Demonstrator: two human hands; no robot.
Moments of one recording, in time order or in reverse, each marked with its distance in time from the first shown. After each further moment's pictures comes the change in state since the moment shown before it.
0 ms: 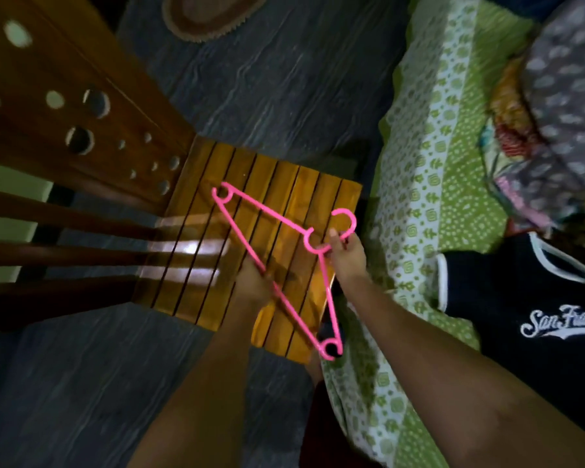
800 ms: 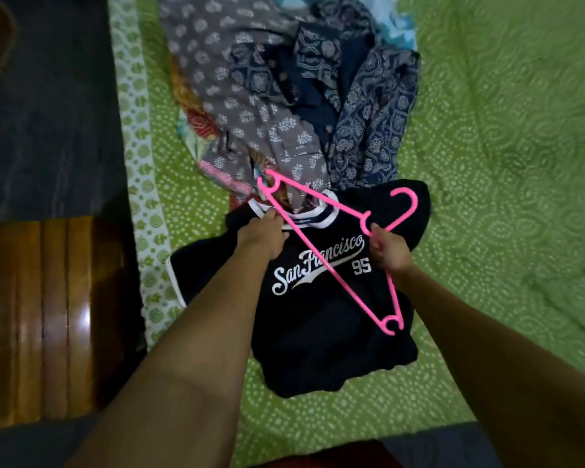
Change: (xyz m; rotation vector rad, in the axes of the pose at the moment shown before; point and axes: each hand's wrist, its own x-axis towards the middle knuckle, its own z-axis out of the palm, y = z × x) left_hand -0.158 0.265 0.429 1.164 -0.405 0.713; right_hand 0.021 0.138 -0.554 0.273 0.204 0.170
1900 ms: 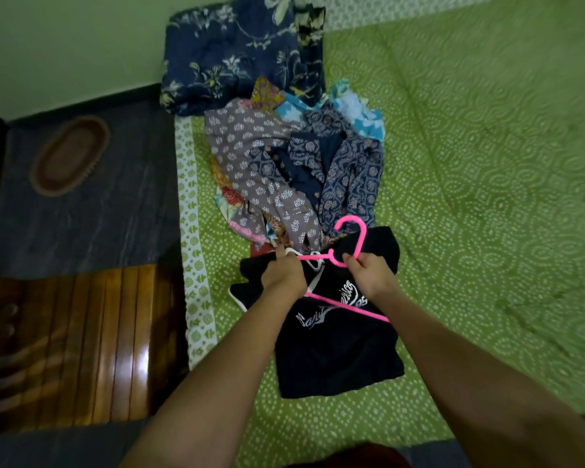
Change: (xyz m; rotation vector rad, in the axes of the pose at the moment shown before) left_hand -0.137 0.104 -0.100 -0.007 0.040 -0.267; right_hand -0.114 -0.095 -0.027 -0.542 -0.038 -0.283
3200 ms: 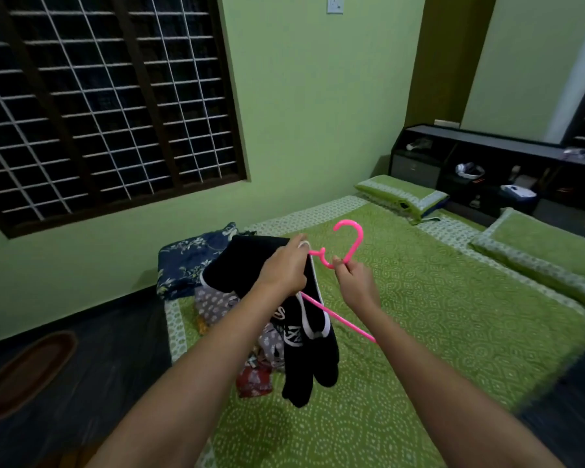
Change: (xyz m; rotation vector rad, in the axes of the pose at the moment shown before) left_hand -0.338 0.004 -0.184 0.132 0.734 0.867; right_hand -0.323 -0.144 -0.113 0.250 0.811 -0.336
